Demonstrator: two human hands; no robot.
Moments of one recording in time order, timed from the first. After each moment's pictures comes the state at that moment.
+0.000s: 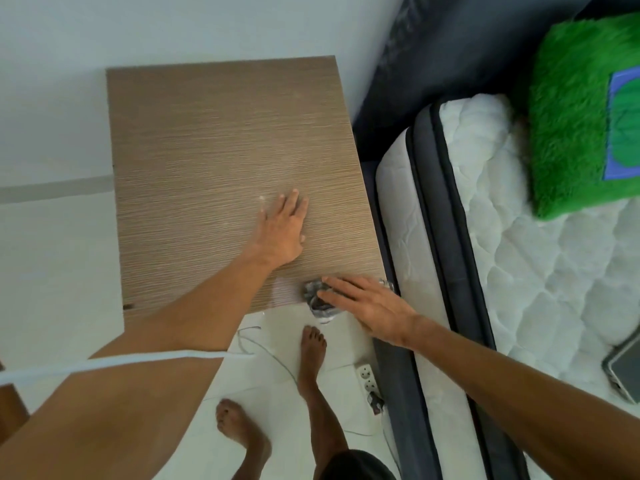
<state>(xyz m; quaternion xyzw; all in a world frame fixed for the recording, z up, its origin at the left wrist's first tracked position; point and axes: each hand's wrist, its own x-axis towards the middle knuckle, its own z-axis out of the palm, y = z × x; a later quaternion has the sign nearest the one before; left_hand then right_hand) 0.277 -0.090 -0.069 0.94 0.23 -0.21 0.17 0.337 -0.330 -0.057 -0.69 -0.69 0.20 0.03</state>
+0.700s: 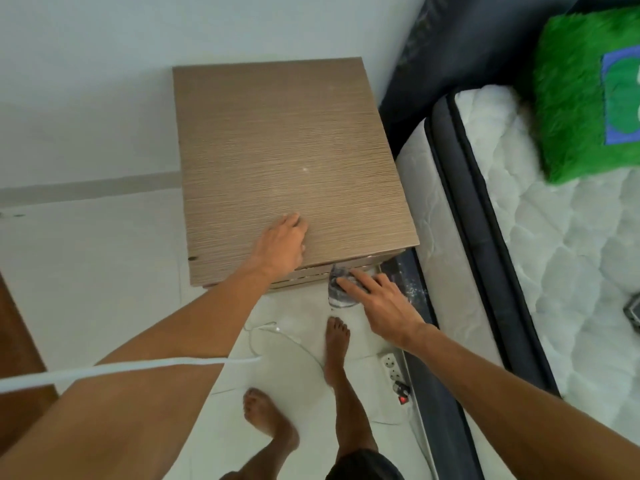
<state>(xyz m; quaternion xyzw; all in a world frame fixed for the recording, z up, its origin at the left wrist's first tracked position) 0.142 -0.100 -0.054 0.95 0.21 -0.13 0.19 0.213 -0.341 -0.054 -0.81 -0.55 0.20 -0.01</state>
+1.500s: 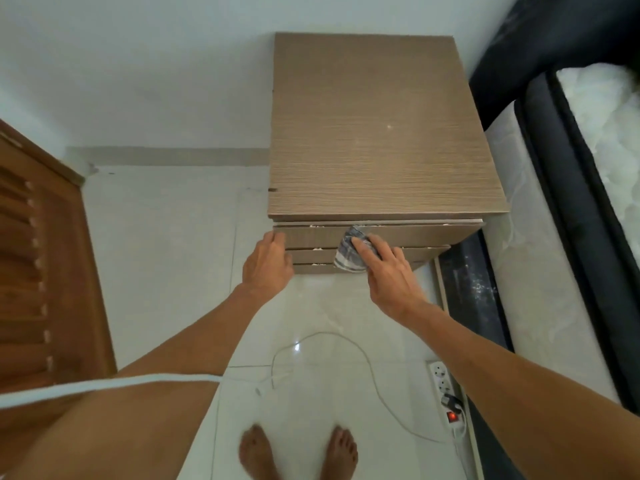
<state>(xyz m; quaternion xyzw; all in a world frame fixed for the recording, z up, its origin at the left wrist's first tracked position) -0.059 -0.121 -0.113 0.86 0.44 -0.04 0.25 0.102 -0.292 -0.114 -0.83 -0.53 0.13 0.12</state>
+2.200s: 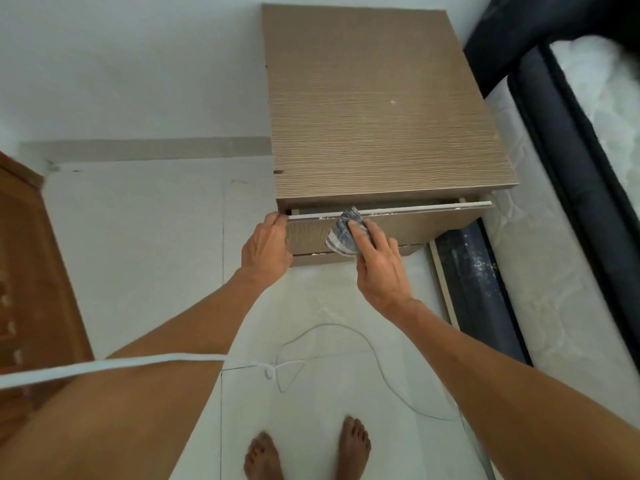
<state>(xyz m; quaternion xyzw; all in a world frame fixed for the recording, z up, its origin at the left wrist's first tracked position) -0.075 -0.090 -0.141 0.89 0.38 -0.02 0.24 0.044 -0.264 -0.139 -0.87 -0.44 0.08 0.18</state>
